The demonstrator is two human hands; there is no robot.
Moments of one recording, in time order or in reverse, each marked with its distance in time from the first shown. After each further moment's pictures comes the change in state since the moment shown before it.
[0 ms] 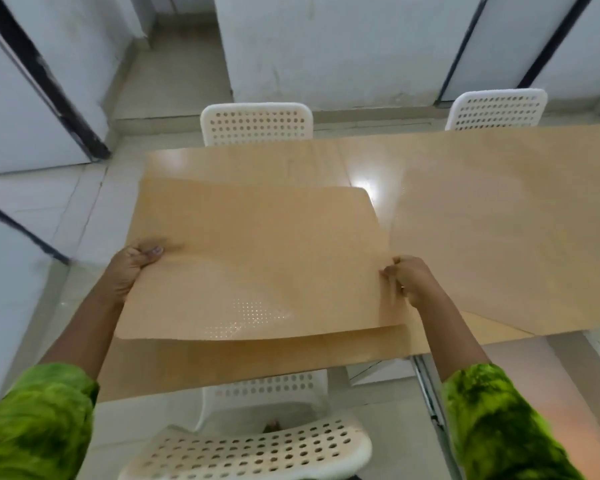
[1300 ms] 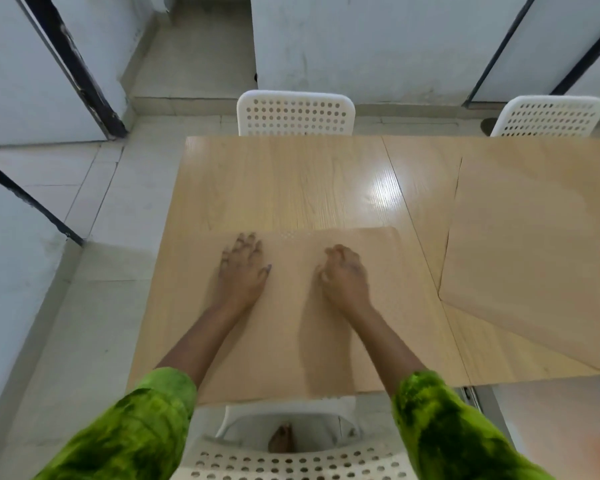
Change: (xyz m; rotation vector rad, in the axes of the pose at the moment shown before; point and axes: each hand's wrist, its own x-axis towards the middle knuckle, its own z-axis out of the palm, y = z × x) left_hand 0.026 -0.047 0.079 1.362 -0.049 0.397; right_hand -0.010 -0.014 0.195 -0.880 0.040 -0.622
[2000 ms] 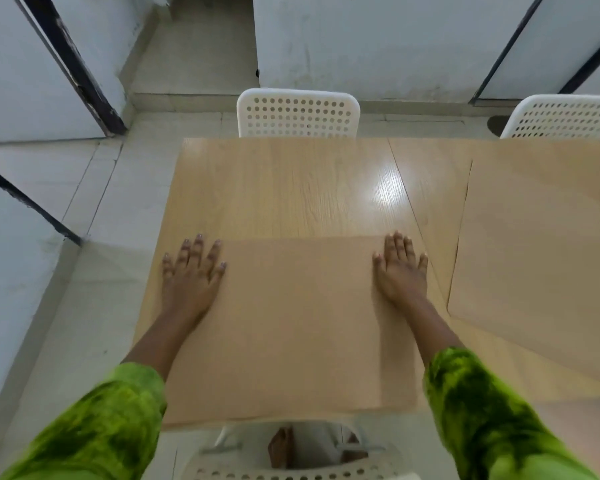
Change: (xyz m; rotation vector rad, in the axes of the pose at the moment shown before) left_hand 0.012 -0.082 0.007 0.126 0.051 -0.187; right_hand 0.048 0.093 -0.021 -0.202 -0.034 0.207
